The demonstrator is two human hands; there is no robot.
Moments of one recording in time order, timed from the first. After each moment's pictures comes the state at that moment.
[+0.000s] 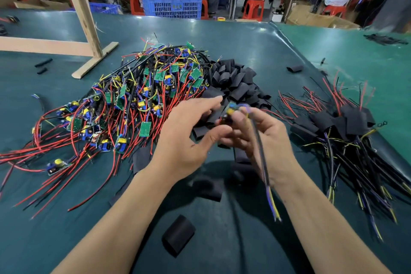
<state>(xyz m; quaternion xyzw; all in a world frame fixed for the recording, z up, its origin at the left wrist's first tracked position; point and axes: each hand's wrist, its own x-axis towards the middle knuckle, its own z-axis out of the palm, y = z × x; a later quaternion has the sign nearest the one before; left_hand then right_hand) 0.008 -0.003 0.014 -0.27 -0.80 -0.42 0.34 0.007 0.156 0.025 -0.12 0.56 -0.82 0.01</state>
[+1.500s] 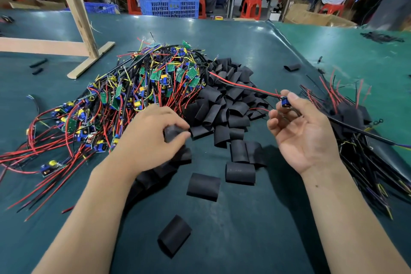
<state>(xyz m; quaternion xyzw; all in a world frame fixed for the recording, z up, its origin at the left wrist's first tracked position) 0.003 -0.055 0.023 -0.17 -0.93 -0.27 0.17 -0.009 0.213 0.043 0.05 0.44 -0.89 -0.03</state>
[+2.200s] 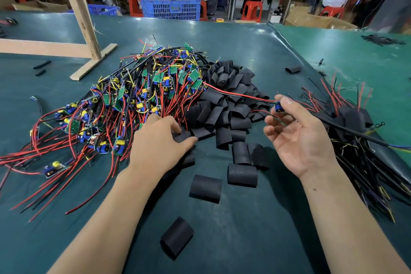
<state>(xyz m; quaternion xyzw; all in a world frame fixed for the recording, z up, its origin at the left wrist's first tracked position) -0.001 -0.031 0.004 0.08 -0.95 -0.25 0.14 -0.012 0.212 0.036 0.04 0.49 -0.87 -0.01</state>
